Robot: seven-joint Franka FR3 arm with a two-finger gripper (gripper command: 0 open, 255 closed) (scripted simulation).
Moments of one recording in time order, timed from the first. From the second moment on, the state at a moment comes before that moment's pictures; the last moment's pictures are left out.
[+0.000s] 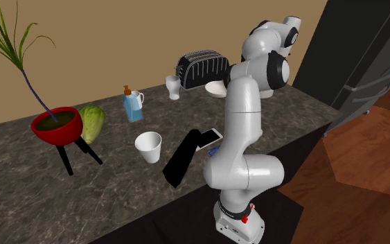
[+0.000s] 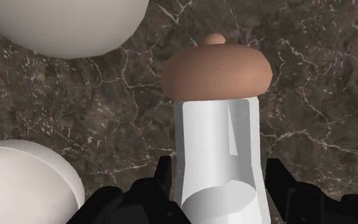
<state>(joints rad) -0.80 0.64 -0.79 -1.17 0.48 1.50 -2.72</state>
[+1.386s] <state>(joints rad) -0.76 0.69 -0.76 -1.40 0.52 1.75 -2.78</state>
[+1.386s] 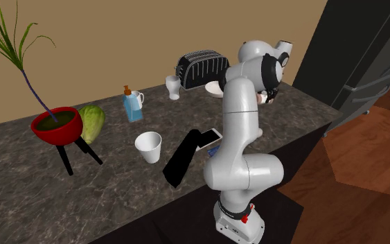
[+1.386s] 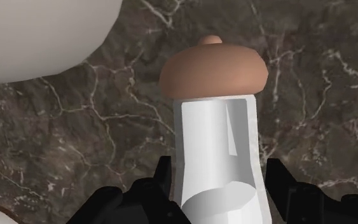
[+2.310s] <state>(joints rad) -0.76 0.71 -0.75 -1.44 0.54 1.81 -2.79</state>
